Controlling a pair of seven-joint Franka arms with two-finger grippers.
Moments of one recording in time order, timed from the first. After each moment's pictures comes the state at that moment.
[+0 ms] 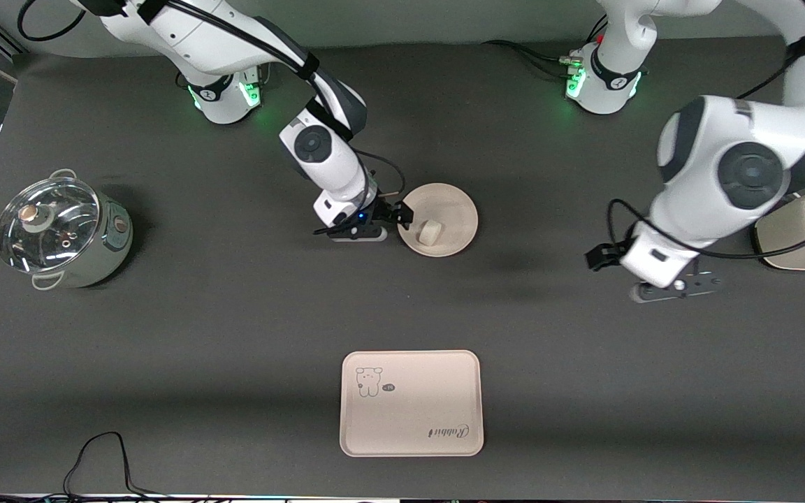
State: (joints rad) left arm -0.23 0.18 0.03 -1.79 0.00 1.91 -0.33; right arm 0.42 0.48 0.38 -2.11 -0.03 2.77 0.91
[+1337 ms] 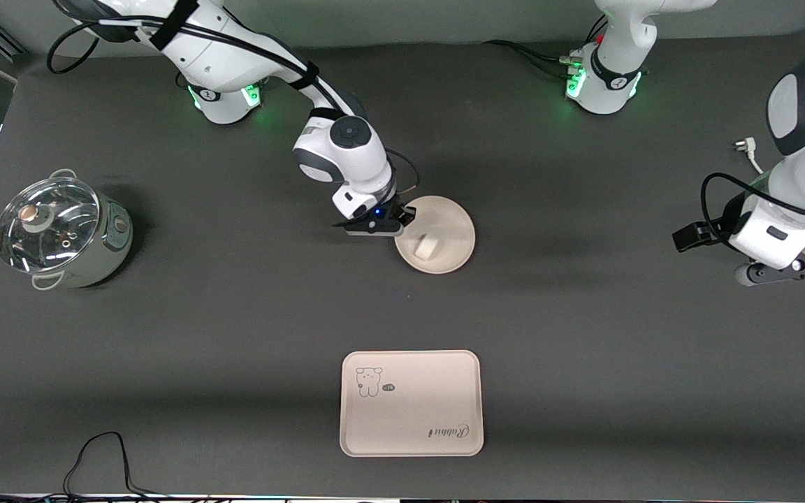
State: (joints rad) left arm -0.02 0.11 -0.05 -1.71 0.07 1.72 -0.25; right arm 0.30 0.58 0.52 -1.95 -0.51 2.56 1.32
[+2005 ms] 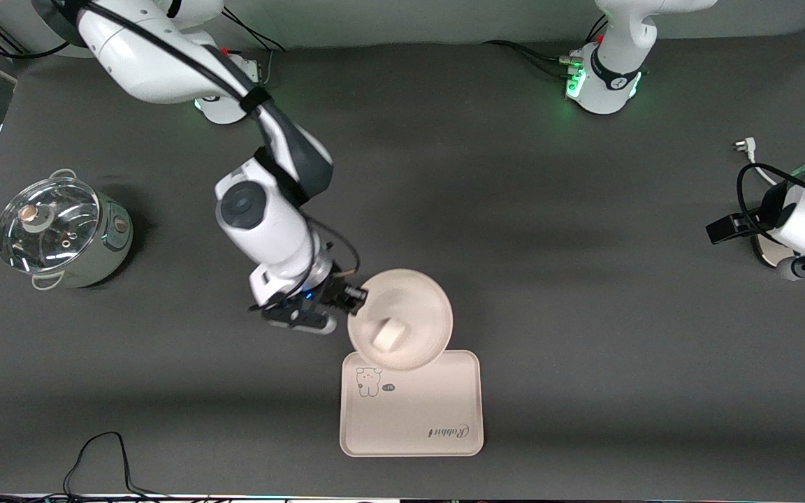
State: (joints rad) left arm -0.03 0.12 0.00 -1.63 0.11 1.63 -0.23; right arm 0.25 0.63 0.31 -1.45 -0.07 2.37 0.78
